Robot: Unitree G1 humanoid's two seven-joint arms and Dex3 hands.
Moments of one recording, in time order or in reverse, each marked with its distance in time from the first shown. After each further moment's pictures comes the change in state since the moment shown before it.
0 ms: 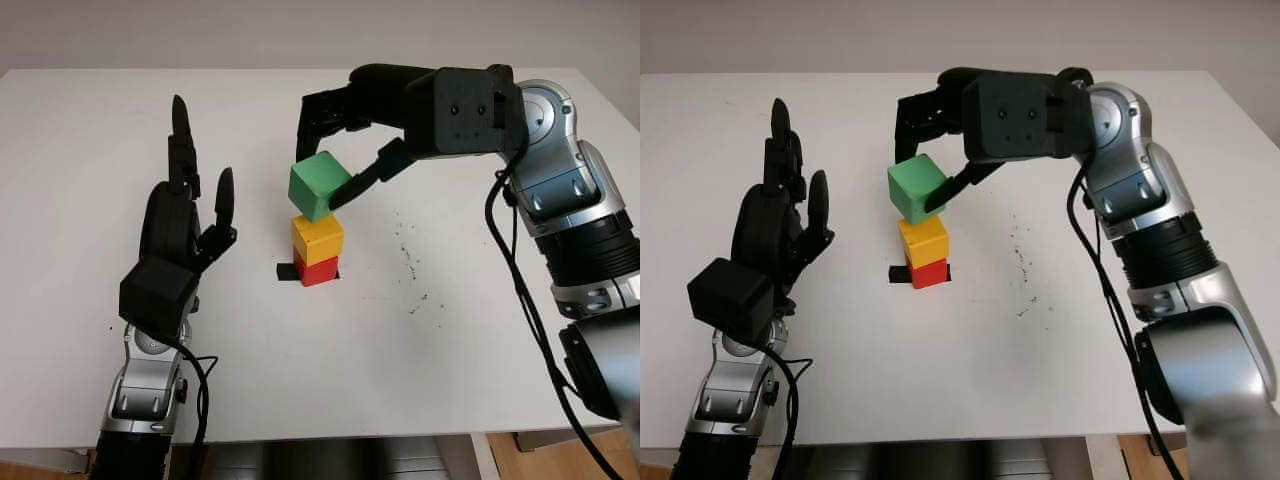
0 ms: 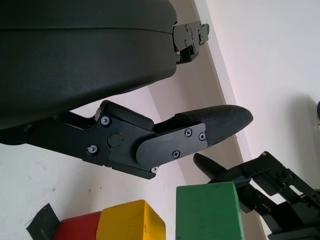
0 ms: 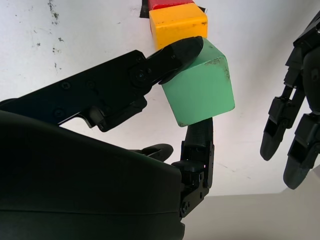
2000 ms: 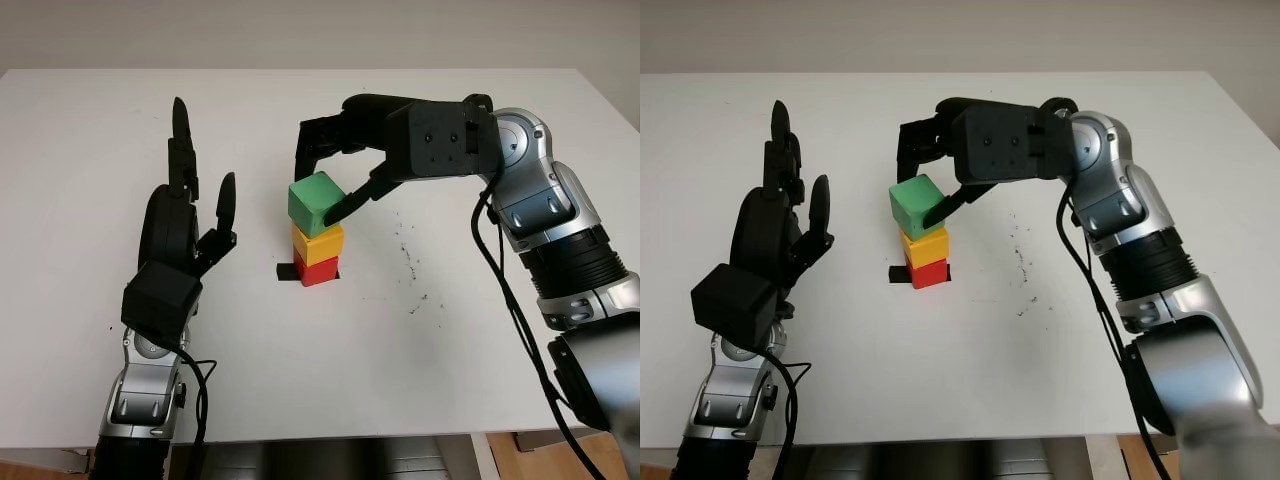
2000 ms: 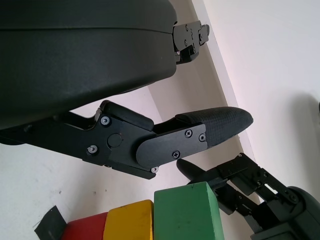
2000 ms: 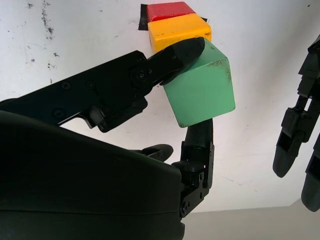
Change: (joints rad) left arm 0.018 0.000 0.000 -0.015 0.032 -0.004 0.008; right arm 0.034 0.036 0.014 0.038 -0.030 -0.005 -0.017
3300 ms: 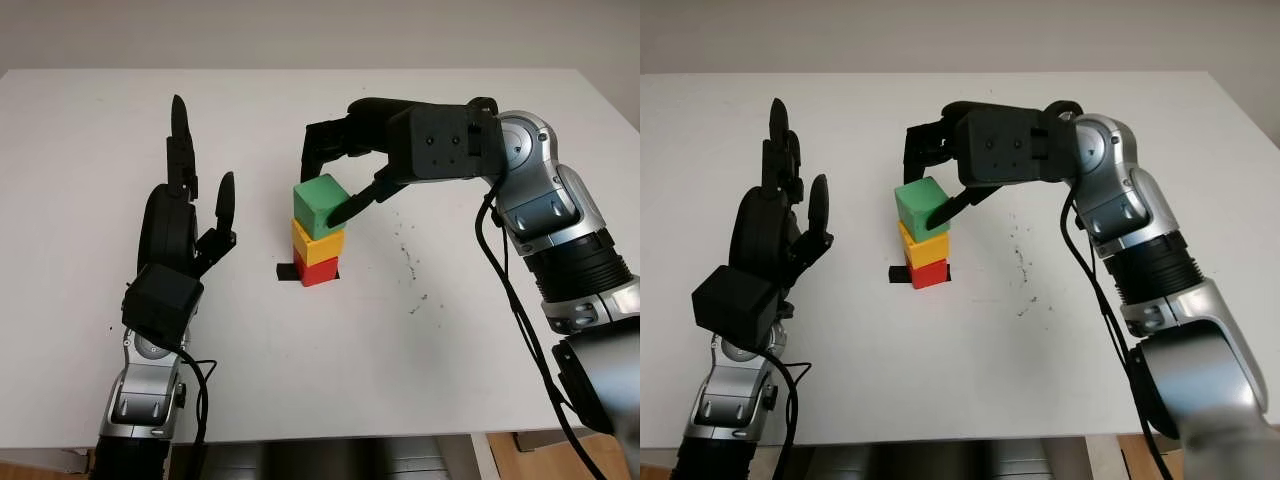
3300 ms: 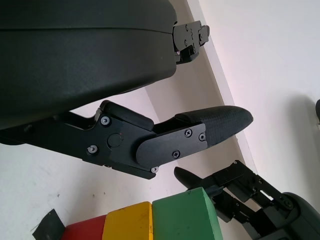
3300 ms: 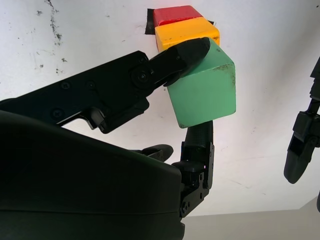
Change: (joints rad) left arm 0.000 0.000 -0.001 0.002 0.016 -0.015 0.012; right arm 0.020 -0.014 0.000 -0.026 -0.009 0.023 0.007
